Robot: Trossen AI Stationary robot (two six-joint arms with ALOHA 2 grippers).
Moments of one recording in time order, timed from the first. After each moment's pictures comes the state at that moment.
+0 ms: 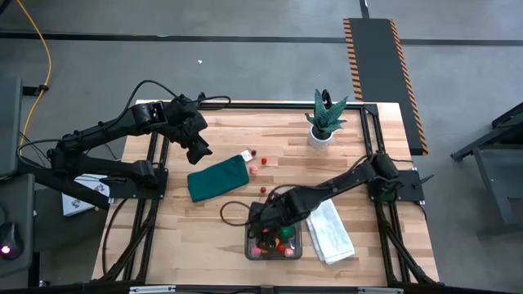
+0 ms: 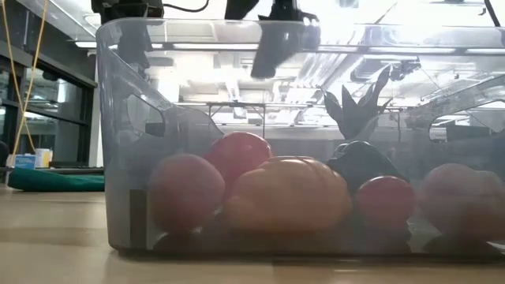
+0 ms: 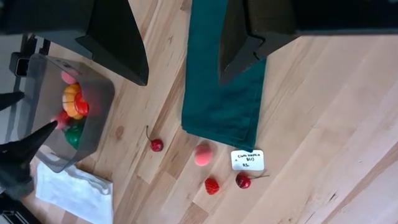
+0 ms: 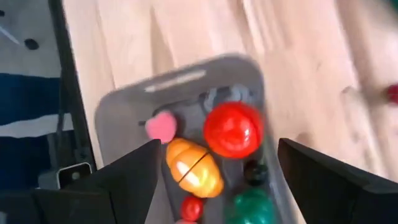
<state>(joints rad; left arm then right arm) 0.56 1.05 1.09 -1.03 0.30 -0.23 0.38 2.07 1.85 -0.89 0.03 0.64</state>
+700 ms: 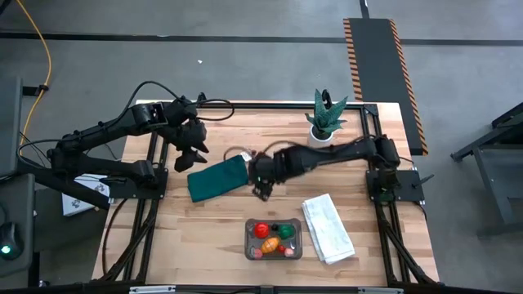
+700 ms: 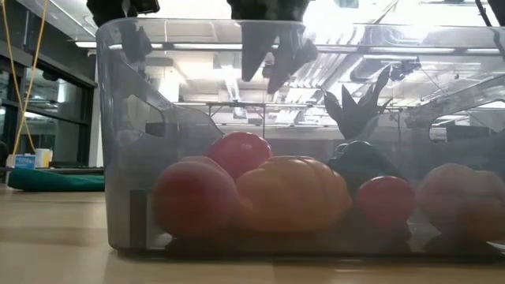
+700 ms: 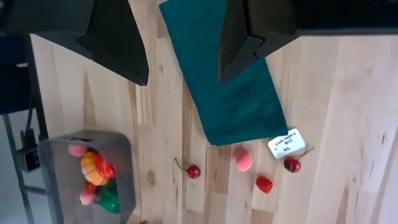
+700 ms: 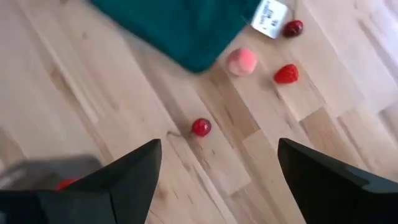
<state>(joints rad) 0.56 1.05 1.09 -1.09 0.43 0.23 0.12 1.99 1.85 -1.08 0.22 0.64</state>
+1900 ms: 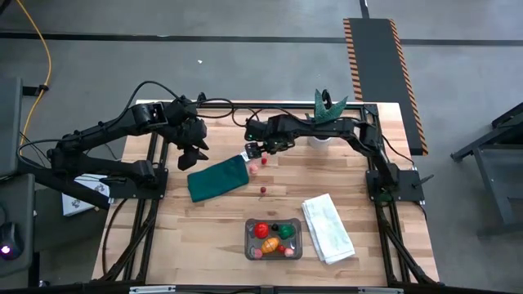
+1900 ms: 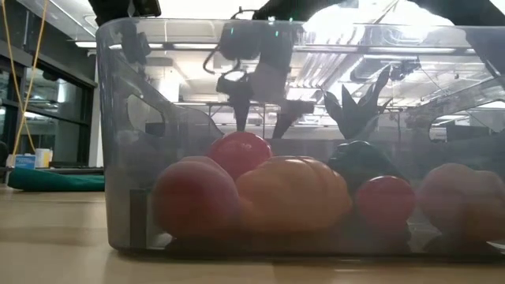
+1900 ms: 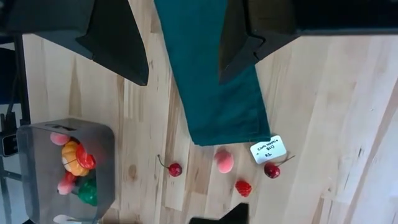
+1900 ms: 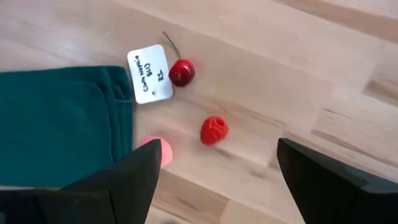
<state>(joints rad) 0.56 1.05 1.09 -1.07 0.37 0.15 -0.20 2.14 1.85 -1.00 0.06 1.00</state>
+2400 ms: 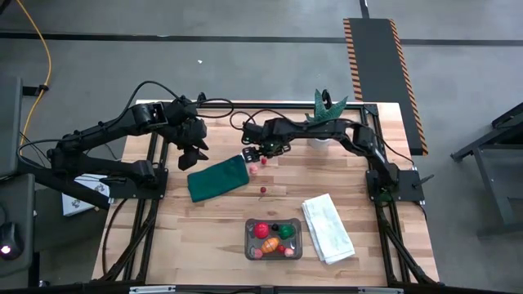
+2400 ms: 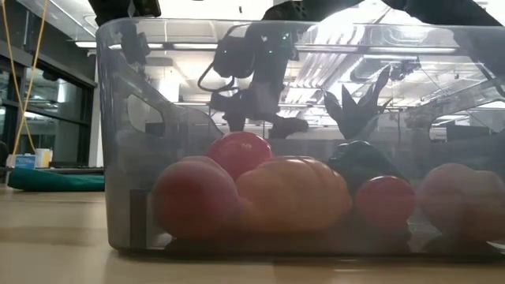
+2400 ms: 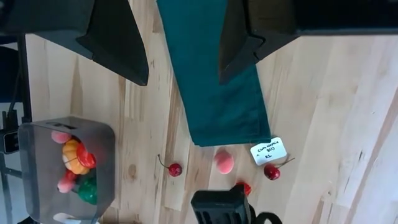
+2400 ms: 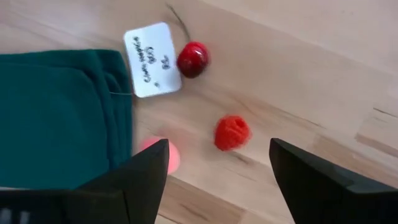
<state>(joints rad) 0.56 1.05 1.09 -1.07 0.37 0.13 -0.21 2.22 1.85 -0.94 -0.02 0.98</state>
